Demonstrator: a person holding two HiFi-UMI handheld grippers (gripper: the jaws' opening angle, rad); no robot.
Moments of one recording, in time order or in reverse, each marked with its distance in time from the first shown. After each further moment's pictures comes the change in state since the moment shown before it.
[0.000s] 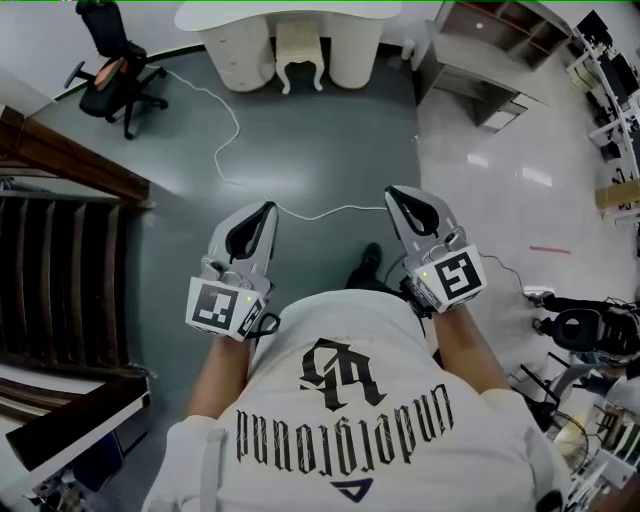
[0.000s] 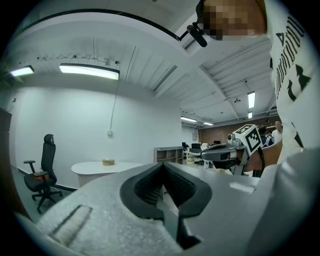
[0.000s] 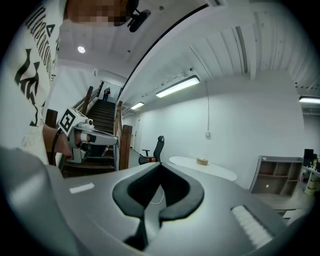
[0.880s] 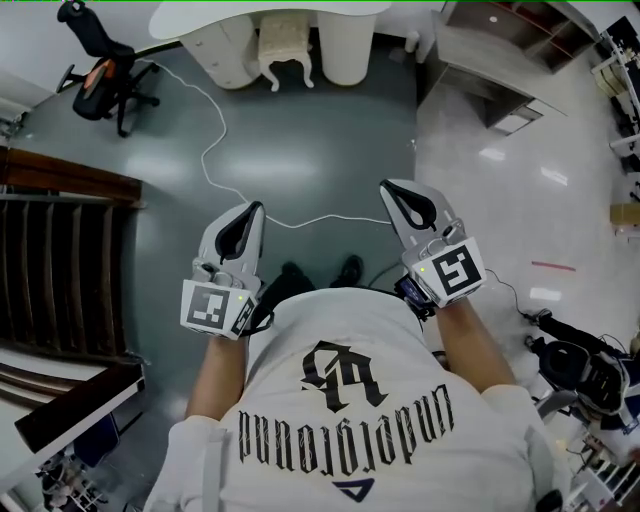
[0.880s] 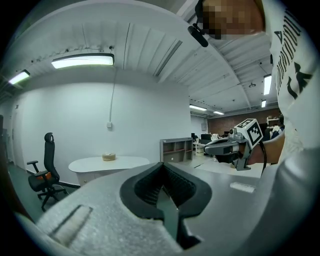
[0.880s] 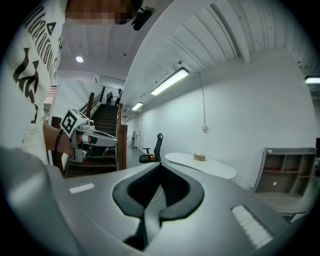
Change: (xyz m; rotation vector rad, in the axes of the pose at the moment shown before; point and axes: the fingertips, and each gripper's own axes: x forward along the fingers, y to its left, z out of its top) left arm 0.236 -0.021 -0.019 0.013 0.106 0.108; right arm 0.029 -0.240 -0.068 0.071 0.019 0.102
